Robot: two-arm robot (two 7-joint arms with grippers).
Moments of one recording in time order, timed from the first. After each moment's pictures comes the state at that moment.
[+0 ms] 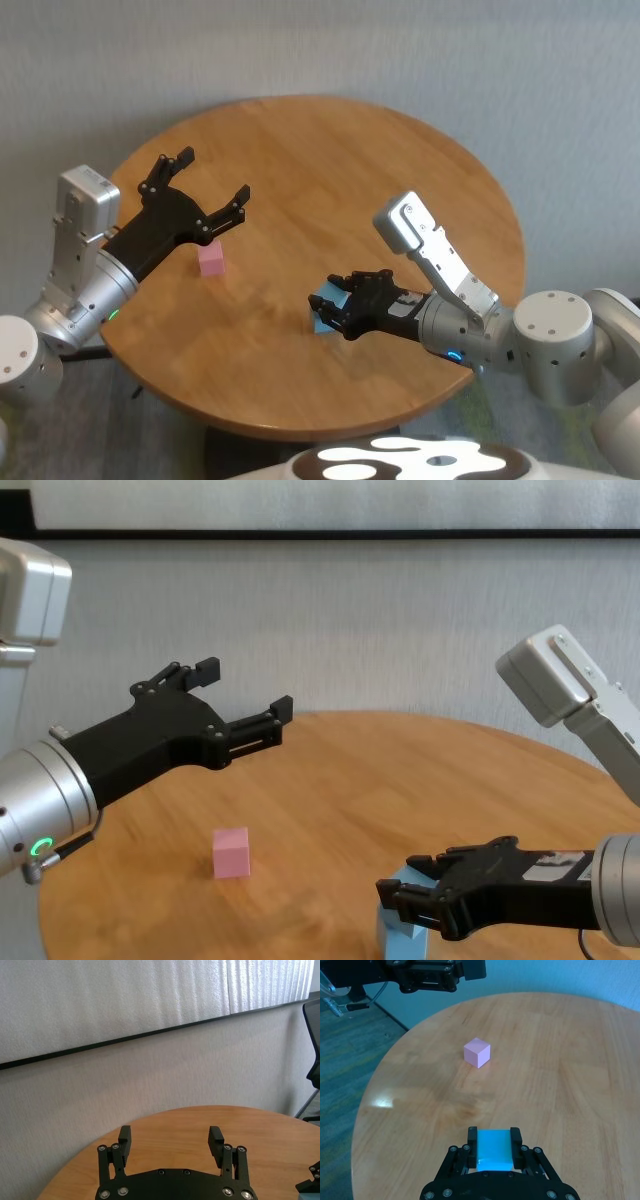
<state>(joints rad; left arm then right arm) -0.31 0.37 0.44 -1.22 -0.33 -0.43 -0.40 0.21 0.40 -0.50 -1.52 0.22 0.36 0.44</state>
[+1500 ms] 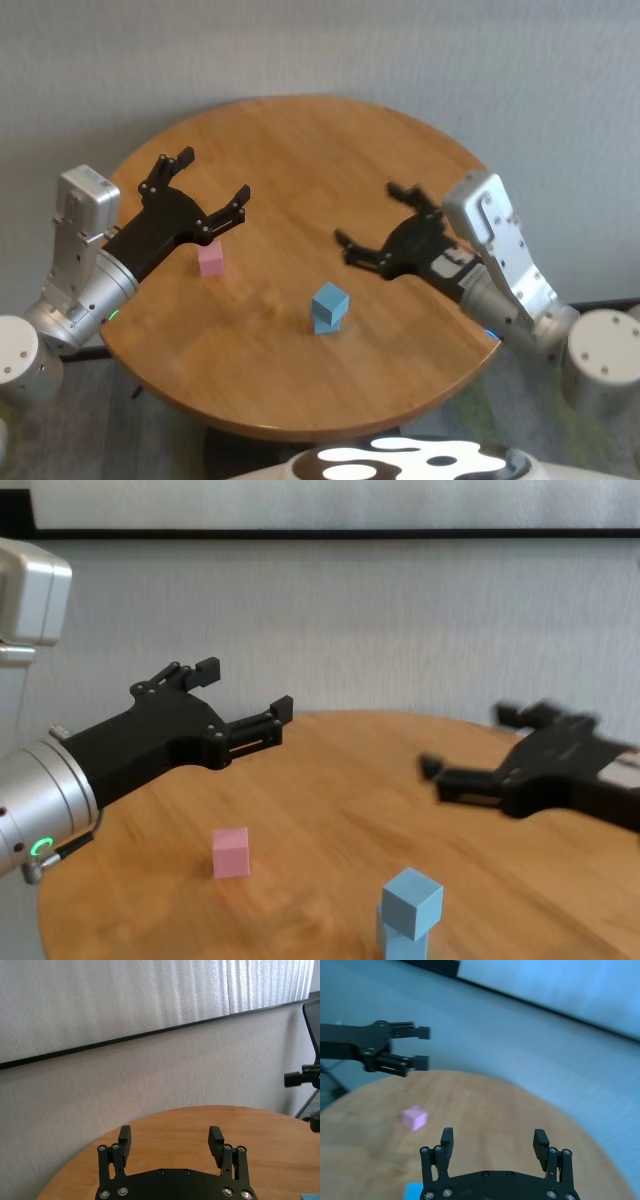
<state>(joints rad) -0.31 0.37 0.44 -1.22 -0.33 -0.43 -0.40 0.11 0.43 -0.41 -1.61 0.14 0.03 0.28</state>
